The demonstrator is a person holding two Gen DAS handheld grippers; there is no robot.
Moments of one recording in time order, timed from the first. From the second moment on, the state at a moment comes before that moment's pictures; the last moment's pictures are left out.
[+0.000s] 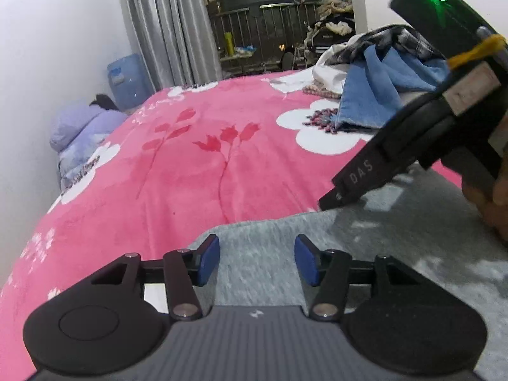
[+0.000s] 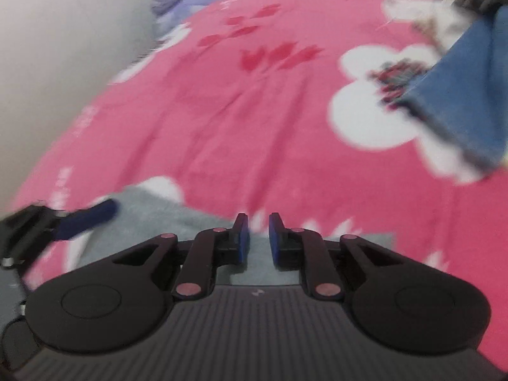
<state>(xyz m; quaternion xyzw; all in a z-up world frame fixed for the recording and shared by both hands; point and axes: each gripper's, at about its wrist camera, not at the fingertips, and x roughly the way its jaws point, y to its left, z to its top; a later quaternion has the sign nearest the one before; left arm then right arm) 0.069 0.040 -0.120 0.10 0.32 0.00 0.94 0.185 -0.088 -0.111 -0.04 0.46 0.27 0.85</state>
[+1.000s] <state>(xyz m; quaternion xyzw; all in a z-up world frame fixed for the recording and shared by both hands) 0.040 0.049 -0.097 0.02 0.48 -0.06 0.88 0.082 -0.156 -0.068 0.08 0.42 0.11 0.90</state>
